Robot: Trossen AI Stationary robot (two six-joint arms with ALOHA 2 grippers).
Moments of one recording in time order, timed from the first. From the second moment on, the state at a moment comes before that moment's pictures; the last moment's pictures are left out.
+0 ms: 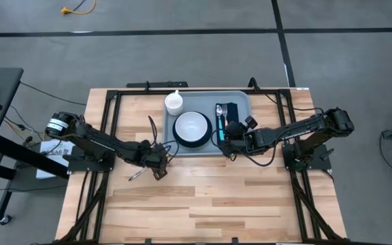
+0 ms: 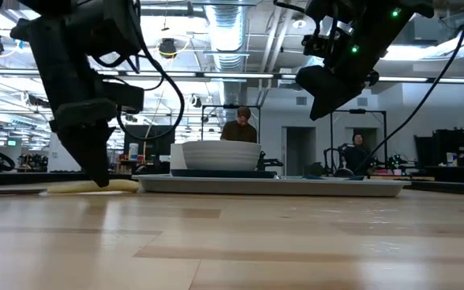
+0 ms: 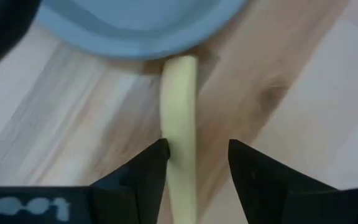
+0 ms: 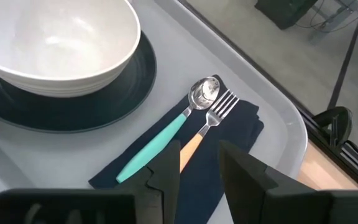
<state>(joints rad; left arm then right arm) -0.22 1.50 0.69 -0.49 -0.25 -0.78 0.13 1.51 0.97 -0.66 0.84 0.62</state>
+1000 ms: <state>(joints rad) -0.22 1.51 0.66 -0.47 -0.26 -0.81 0.13 1.51 0.97 -0.65 0.84 0.62</state>
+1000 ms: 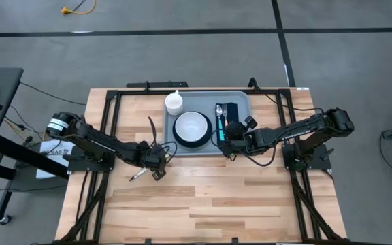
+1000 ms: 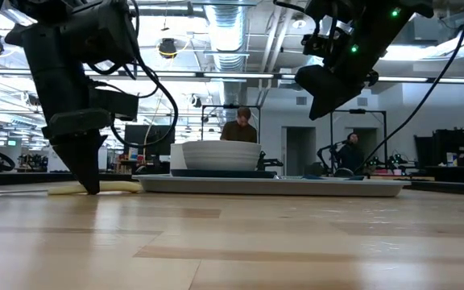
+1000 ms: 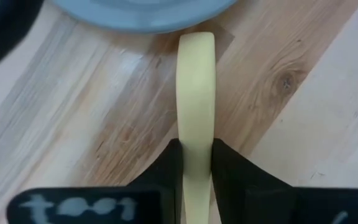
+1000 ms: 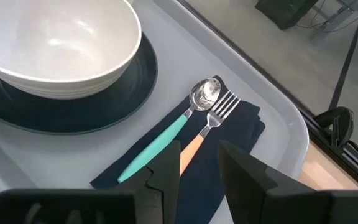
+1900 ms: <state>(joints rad) -0.25 1.51 0.91 -0.59 -0.37 -0.49 0.14 1.51 0.97 -0.59 0.75 0.50</state>
